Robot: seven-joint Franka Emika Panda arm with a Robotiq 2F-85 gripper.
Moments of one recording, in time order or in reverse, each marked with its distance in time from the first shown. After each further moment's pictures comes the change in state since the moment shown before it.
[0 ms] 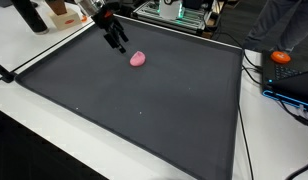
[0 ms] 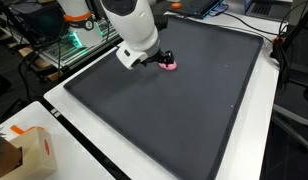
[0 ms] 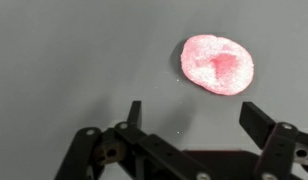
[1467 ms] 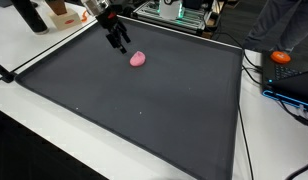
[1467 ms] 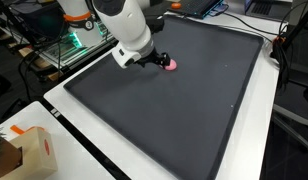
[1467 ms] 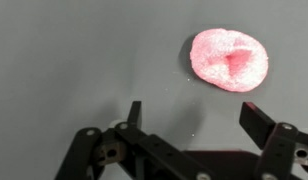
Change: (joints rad) arm 0.008 -0.029 -0.001 -0.089 0.059 0.106 0.000
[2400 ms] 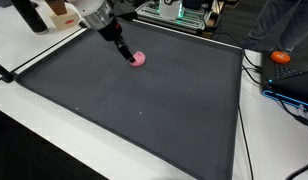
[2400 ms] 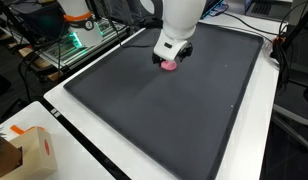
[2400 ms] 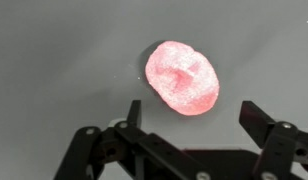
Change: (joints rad) arm 0.093 0.142 0.056 0.300 -0.309 -0.178 -0.043
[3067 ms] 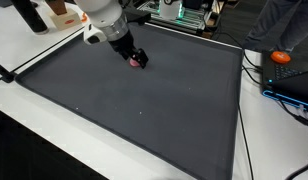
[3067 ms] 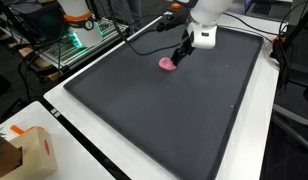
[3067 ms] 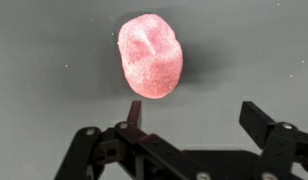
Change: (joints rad) arm 0.072 0.075 0.060 0.147 -0.197 -0.034 -0.271
